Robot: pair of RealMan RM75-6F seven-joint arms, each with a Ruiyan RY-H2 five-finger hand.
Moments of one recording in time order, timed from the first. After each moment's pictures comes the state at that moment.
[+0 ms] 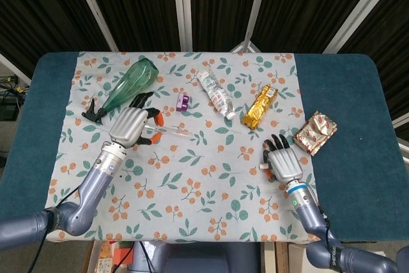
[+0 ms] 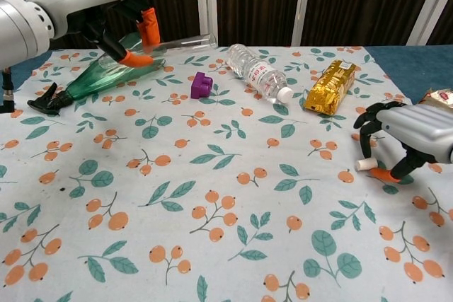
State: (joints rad) left arm -0.79 -1.45 -0.28 -1.64 1.07 1.06 0.23; right arm 0.51 -1.60 0.12 -1.34 -1.23 1.06 -0.39
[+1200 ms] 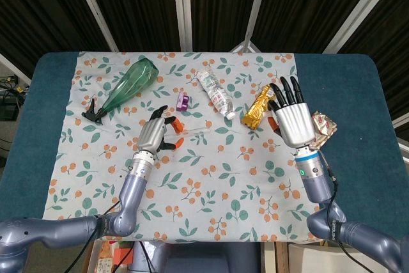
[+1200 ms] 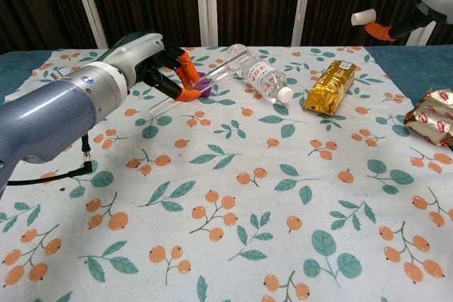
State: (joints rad) left arm -0.84 -1.83 -0.39 -1.43 0.80 1.13 0.23; right arm 0.63 -1.56 0.29 -1.21 -1.49 1.35 -0.33
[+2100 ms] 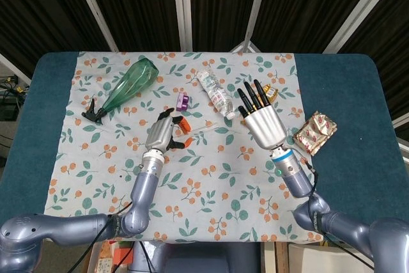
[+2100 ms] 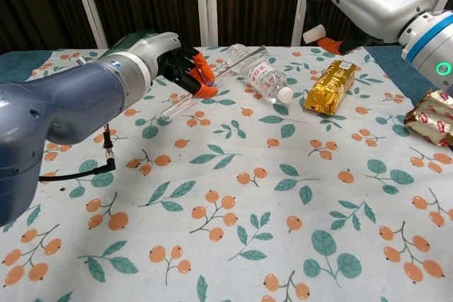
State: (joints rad) left arm -0.91 -1.87 -0.50 -1.50 0.59 1.15 0.40; right arm 0.74 -1.68 0.24 -1.05 -1.58 1.35 -0.39
